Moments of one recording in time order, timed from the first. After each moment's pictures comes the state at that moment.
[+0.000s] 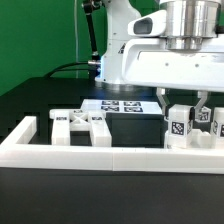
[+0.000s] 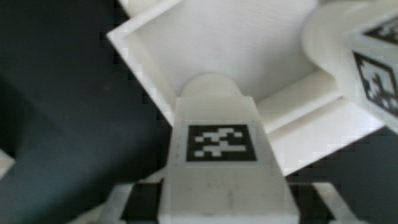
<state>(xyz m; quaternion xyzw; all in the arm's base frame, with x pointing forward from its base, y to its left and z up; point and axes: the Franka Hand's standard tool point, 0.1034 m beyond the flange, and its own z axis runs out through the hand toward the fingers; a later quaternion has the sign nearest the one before) 0.629 0.052 0.074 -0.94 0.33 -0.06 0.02</state>
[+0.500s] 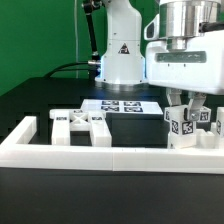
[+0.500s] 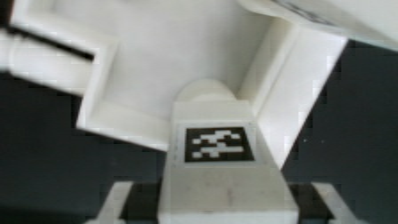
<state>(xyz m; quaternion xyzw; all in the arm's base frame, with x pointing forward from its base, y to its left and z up) 0.629 0.056 0.073 -0.79 0.61 -0.05 0.05</state>
